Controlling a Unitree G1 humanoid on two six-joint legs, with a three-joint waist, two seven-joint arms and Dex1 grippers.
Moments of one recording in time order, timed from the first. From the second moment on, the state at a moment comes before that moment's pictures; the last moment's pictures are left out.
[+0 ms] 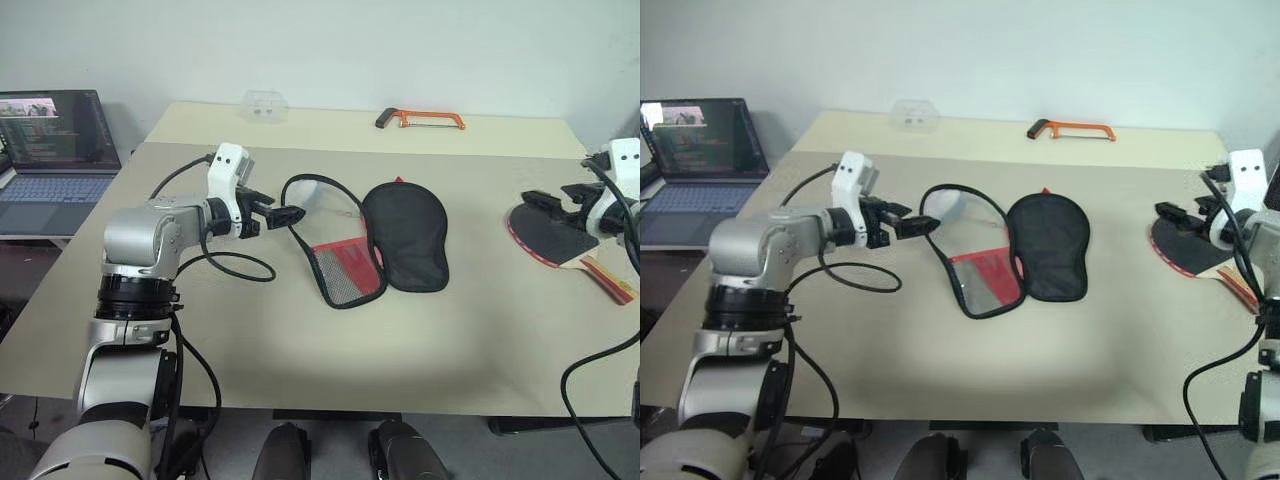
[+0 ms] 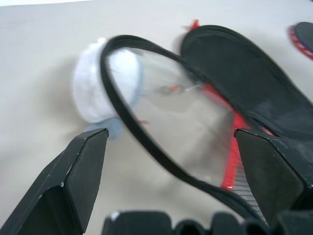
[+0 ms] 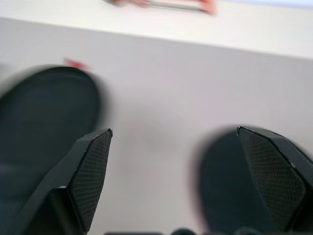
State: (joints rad) left arm -0.83 0.61 0.03 0.14 -0.45 1.00 -0.76; right arm -0.78 -0.90 -0.19 0.49 0.33 0.79 0.58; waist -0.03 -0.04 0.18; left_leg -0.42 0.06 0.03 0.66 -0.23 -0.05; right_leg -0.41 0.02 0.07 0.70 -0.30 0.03
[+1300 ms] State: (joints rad) left arm -0.77 0.69 0.08 -0.01 -0.59 1.06 -0.82; right arm -0.95 -1.00 0.09 1.34 -0.14 0.25 0.87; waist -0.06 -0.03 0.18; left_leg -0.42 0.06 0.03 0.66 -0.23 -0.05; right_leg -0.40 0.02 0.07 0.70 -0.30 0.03
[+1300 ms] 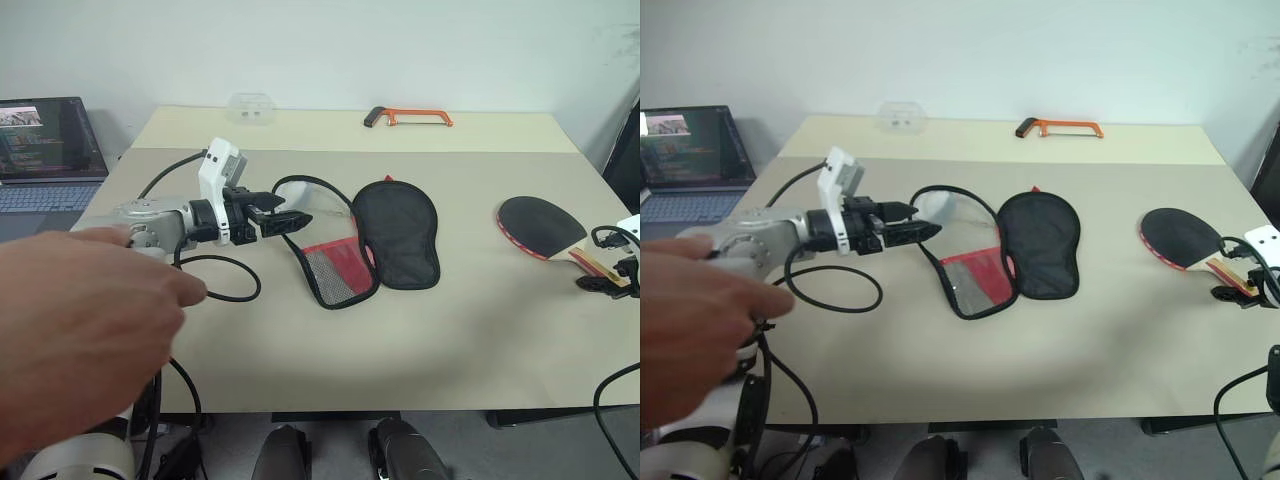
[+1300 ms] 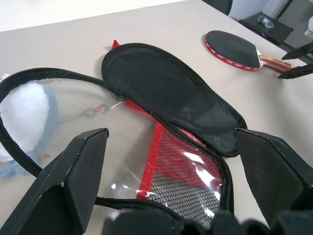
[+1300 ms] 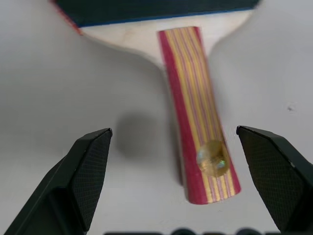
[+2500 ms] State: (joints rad) left arm -0.77 0.70 0.09 -0.05 -0.60 1.08 -0.76; right arm -0.93 -0.98 -0.03 1.35 -0.12 0.36 0.86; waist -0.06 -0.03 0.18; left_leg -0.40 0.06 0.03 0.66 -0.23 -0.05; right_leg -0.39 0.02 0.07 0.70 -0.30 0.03
